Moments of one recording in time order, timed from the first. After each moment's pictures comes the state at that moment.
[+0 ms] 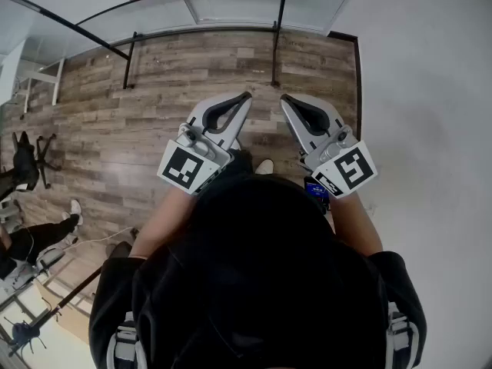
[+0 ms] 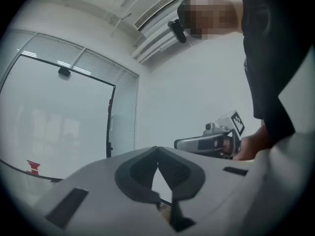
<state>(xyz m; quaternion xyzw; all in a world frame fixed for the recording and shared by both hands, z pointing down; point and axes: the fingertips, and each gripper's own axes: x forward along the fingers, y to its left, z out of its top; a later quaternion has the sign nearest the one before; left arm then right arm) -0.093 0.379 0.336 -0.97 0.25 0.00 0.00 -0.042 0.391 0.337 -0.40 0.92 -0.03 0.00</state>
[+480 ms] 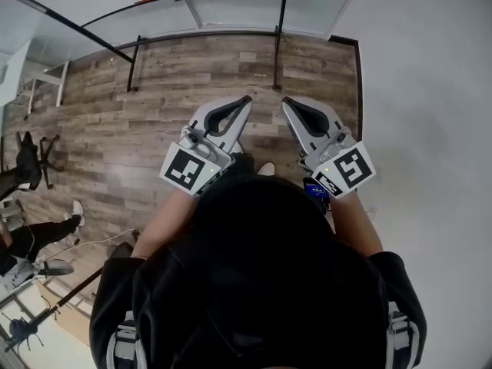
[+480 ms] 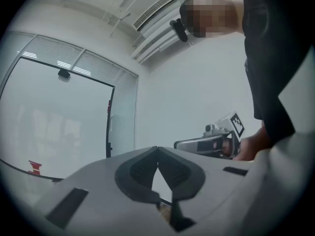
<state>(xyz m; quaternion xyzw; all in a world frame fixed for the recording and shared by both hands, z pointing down) -0.093 0.400 0.334 -0.97 0.26 0.00 0.00 -0.037 0.410 0.338 -0.40 0.91 -0.03 0.01</state>
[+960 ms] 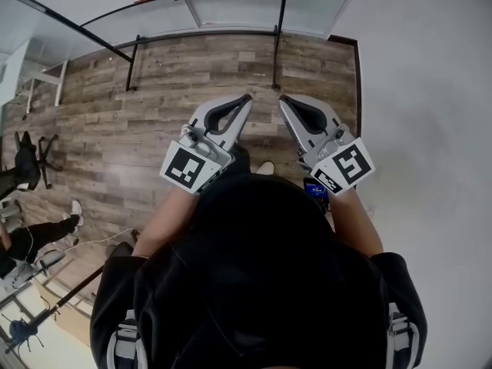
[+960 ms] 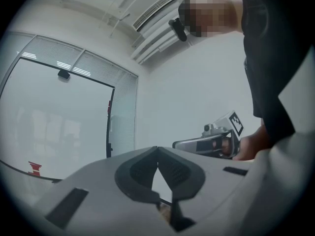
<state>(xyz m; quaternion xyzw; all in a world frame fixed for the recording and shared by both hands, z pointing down) -0.096 0.395 0.334 -0.97 0.25 -0.01 0.00 -0.045 0.403 0.337 -0.40 0.92 -0.04 0.01</state>
